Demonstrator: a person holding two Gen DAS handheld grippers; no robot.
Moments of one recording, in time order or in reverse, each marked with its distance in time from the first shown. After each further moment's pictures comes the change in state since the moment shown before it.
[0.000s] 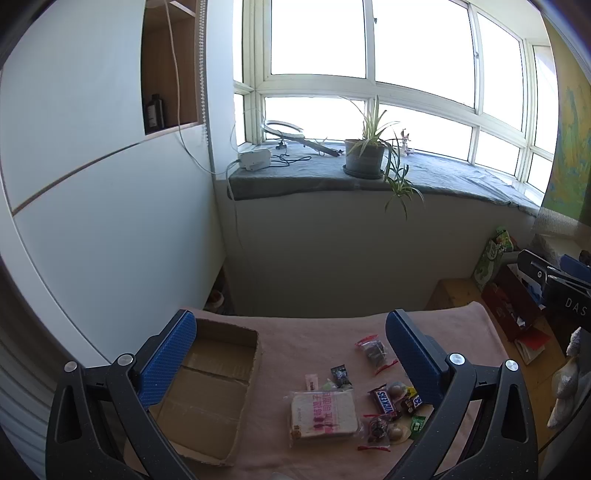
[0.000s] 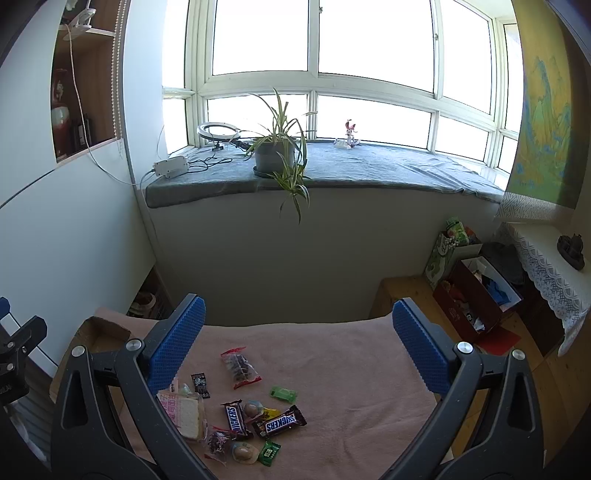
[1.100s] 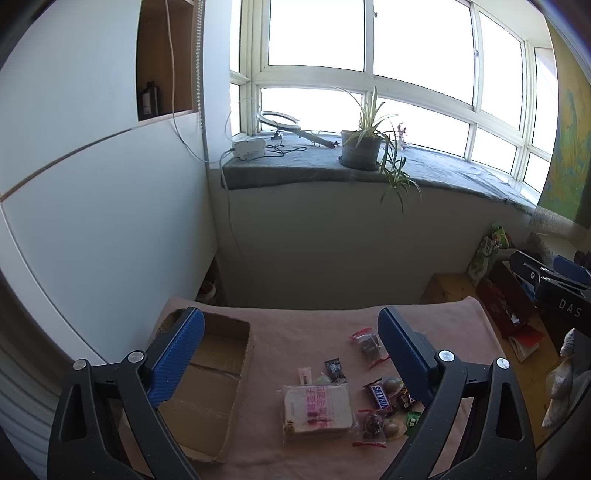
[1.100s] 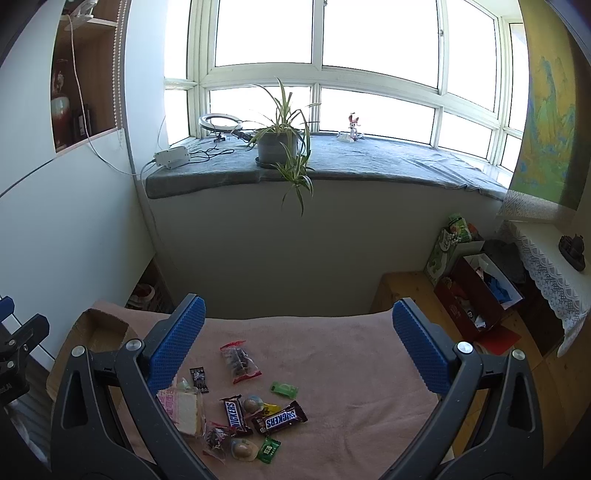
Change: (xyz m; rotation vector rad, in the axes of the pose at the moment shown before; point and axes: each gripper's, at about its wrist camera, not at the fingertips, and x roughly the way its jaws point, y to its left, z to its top) left arm 0.010 0.004 -0.004 -0.010 0.049 -0.030; right arm 0.005 0.002 -0.004 -0.015 0.032 0.005
